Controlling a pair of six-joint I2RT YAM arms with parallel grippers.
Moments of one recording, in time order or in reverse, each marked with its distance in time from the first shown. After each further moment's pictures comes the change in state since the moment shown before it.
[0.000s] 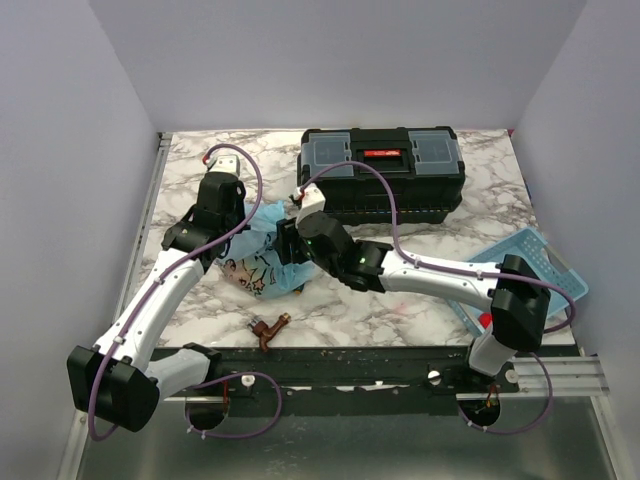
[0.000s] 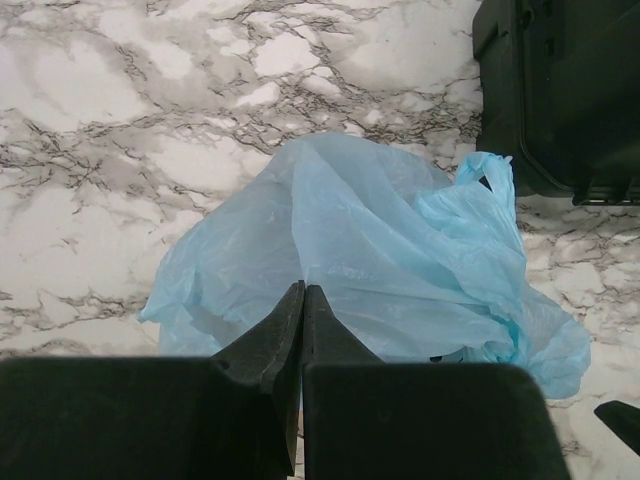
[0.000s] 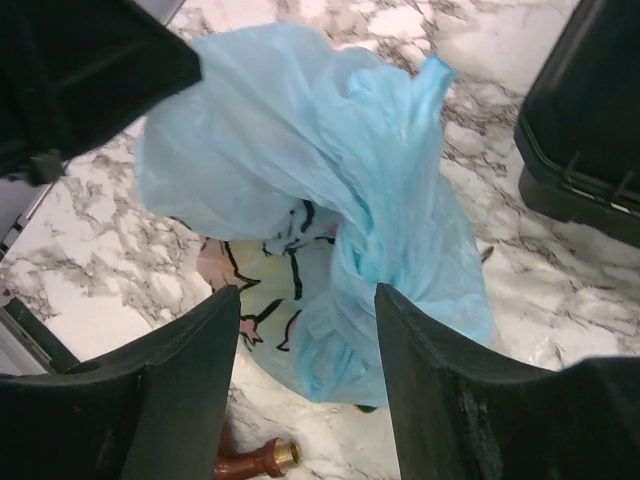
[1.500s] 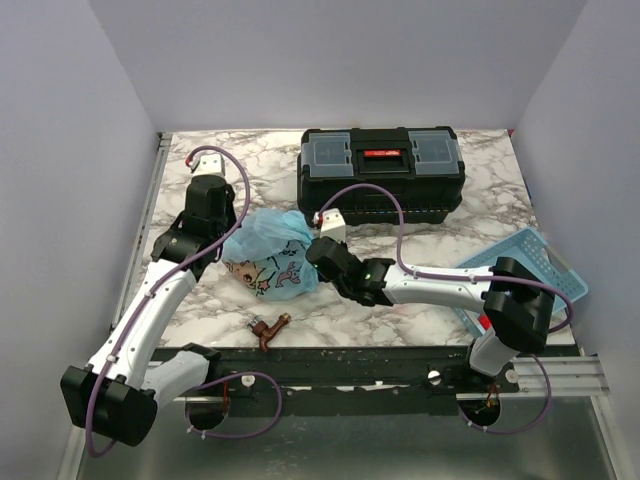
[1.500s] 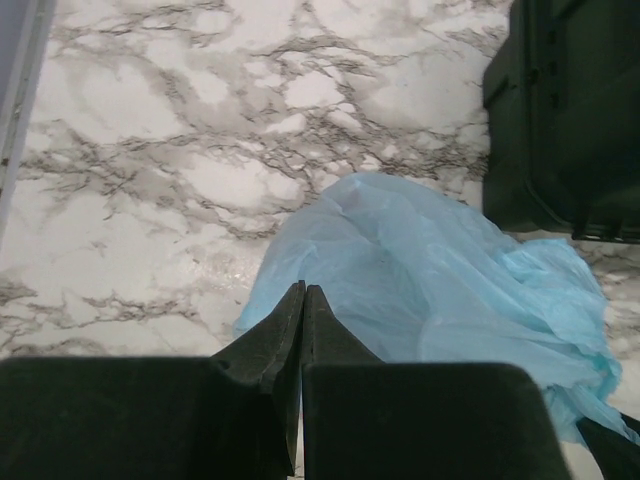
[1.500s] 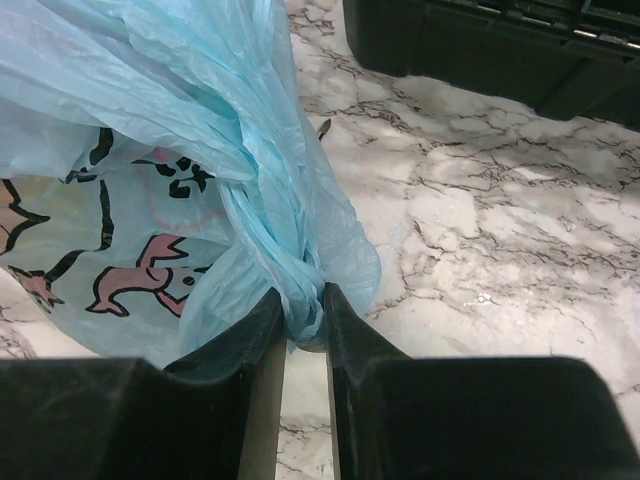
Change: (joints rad) left arm 0.026 -0.077 -0.020 0.017 -0.056 -0.019; right arm 0.022 -0.021 -0.199 -0.087 0.224 0.066
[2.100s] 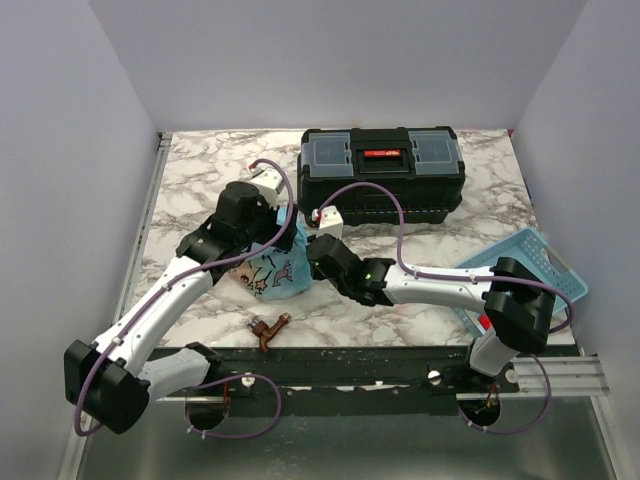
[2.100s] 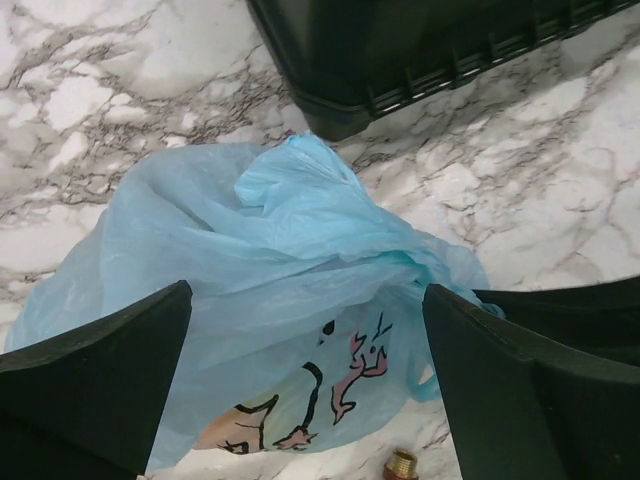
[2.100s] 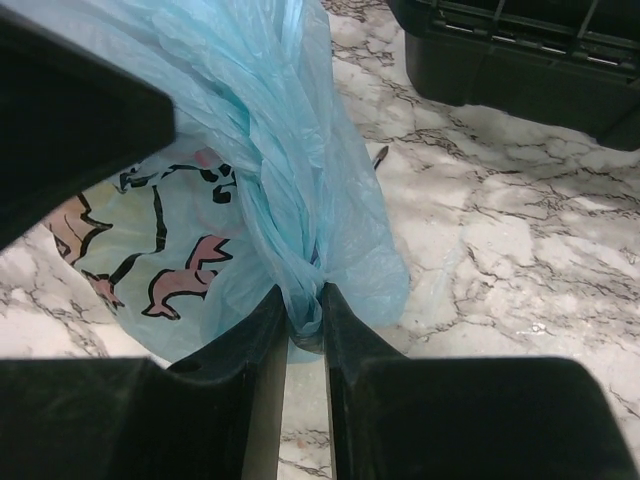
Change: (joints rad) left arm -0.190 0.074 -0.034 0.090 0.298 0.186; right arm 0.000 -0.003 0.000 0.093 -0.064 0.004
